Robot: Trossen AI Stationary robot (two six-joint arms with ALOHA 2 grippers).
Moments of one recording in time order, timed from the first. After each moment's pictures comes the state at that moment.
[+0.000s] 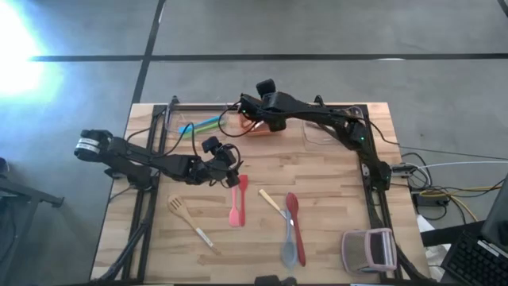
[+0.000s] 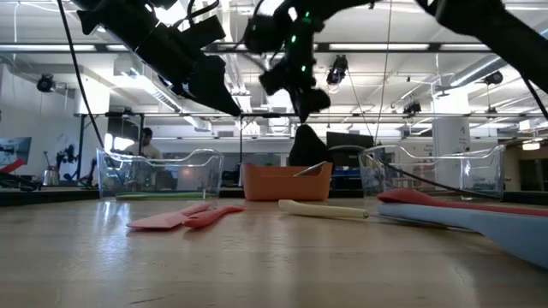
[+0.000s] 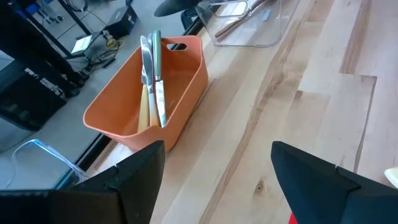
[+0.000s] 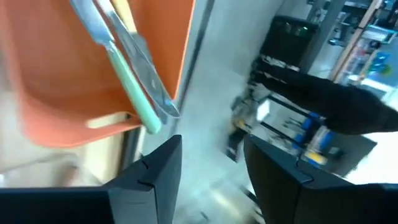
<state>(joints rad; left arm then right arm) -0.13 1.36 0.78 -0.04 -0.75 -0.12 -0.32 2.23 2.20 -1.24 0.82 -0.67</state>
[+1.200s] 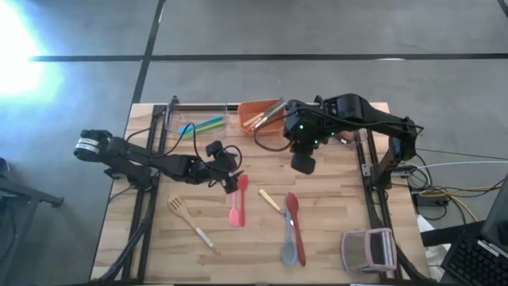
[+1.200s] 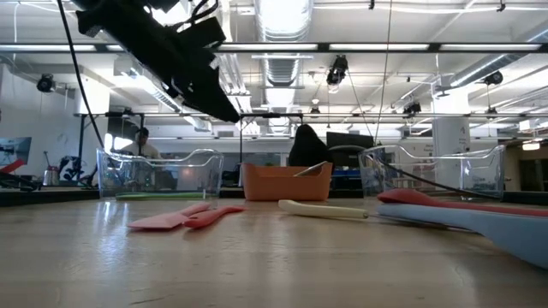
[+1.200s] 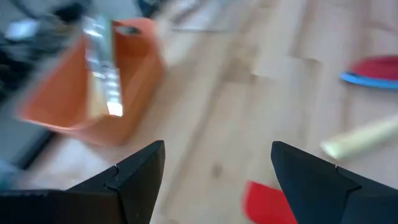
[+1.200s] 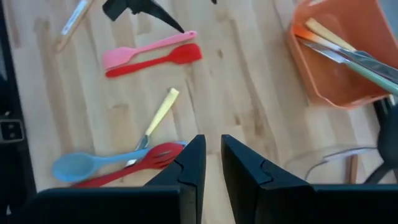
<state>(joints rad) -0.13 1.36 0.78 -0.08 -0.56 -0.16 -0.02 1.75 2.20 -1.57 0.02 0.24</state>
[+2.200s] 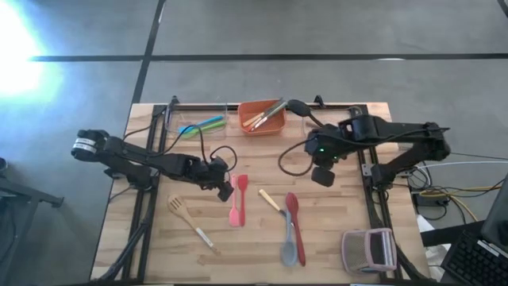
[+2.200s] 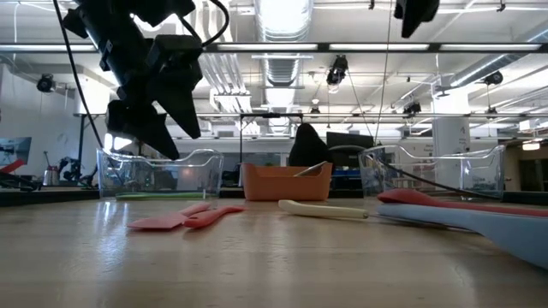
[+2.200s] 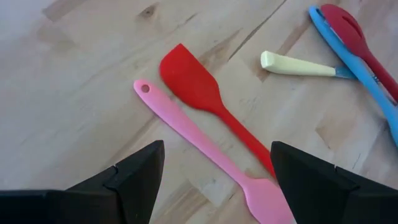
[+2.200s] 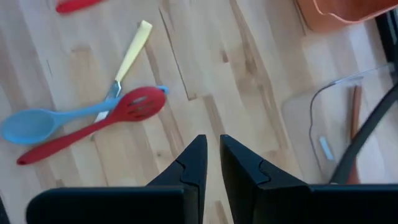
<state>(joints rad) -0.13 1.33 0.78 -0.38 -0.13 -0.93 0.05 1.42 1.60 -1.43 0.11 0.36</state>
